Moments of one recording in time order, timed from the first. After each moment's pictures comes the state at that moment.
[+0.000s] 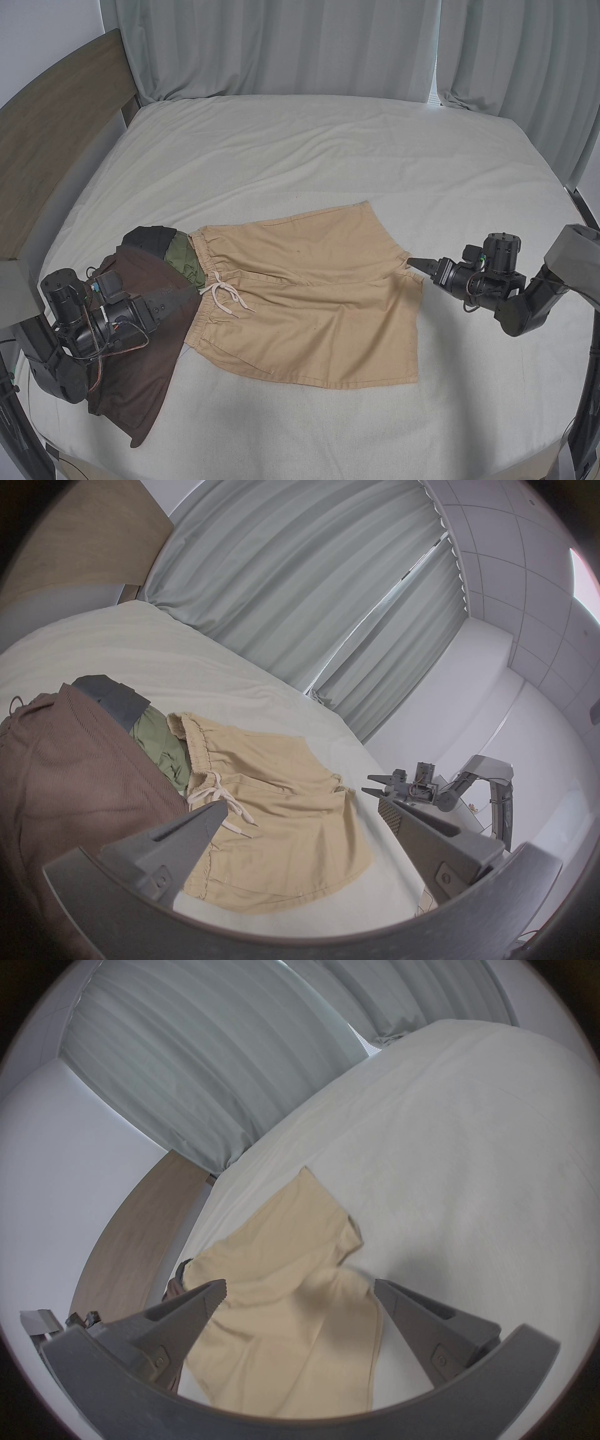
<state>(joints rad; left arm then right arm) -0.01 2.03 -0.38 -1.55 -0.70 -0.43 0.13 2.22 -0.93 -0.98 0.38 0.55</state>
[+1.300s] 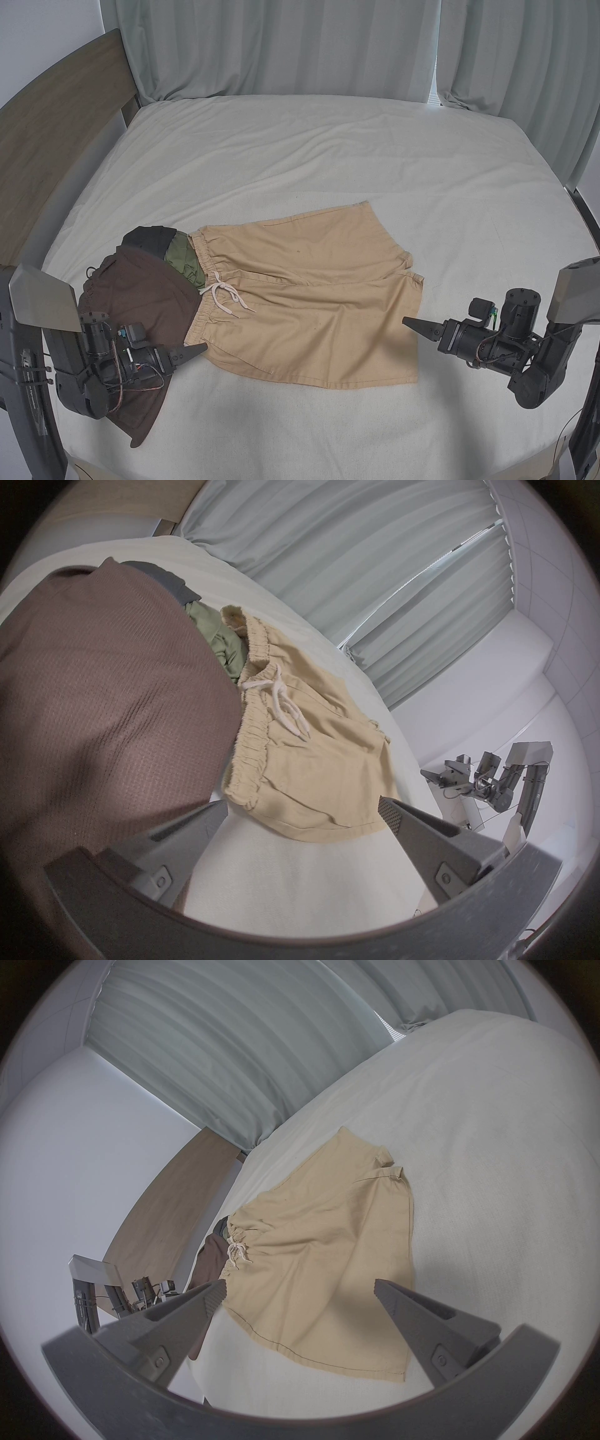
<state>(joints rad) 0.03 2.34 -0.35 -1.55 -0.71 -0.33 0.25 2.14 -0.33 -1.51 0.40 0.55</state>
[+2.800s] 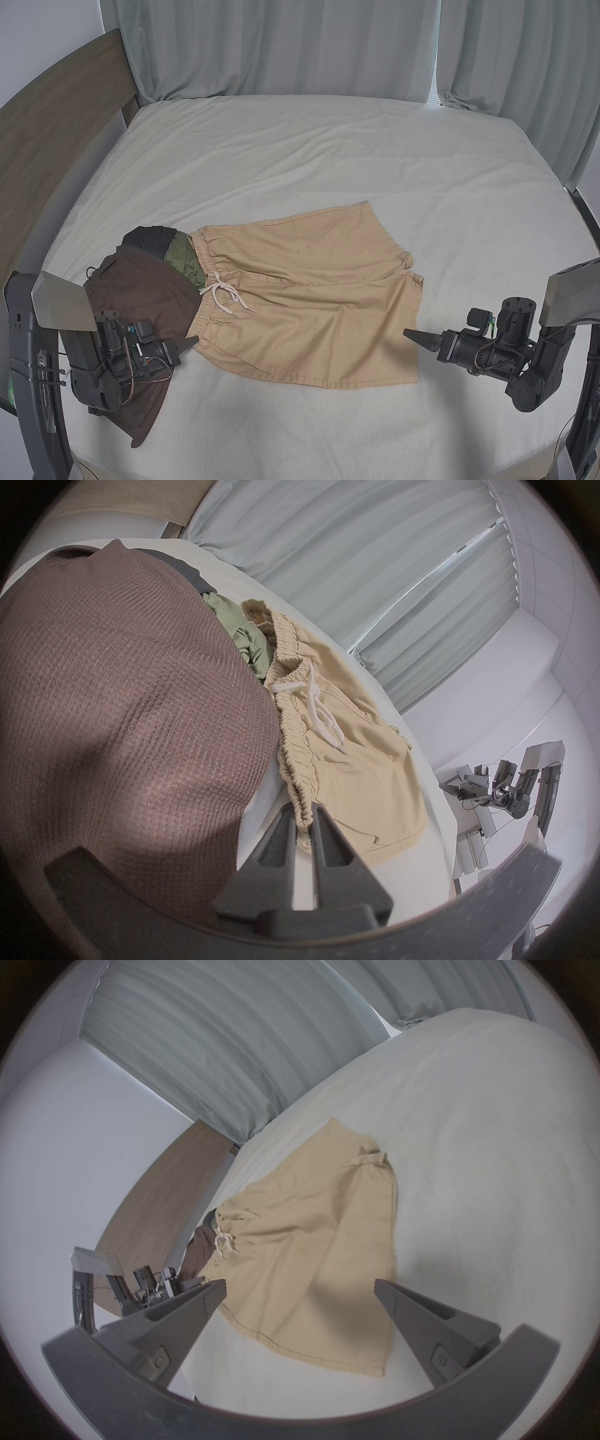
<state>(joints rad) 0.03 2.47 -0.51 -1.55 -0.67 -0.34 0.23 2.20 -0.31 -1.54 0.40 0.50</state>
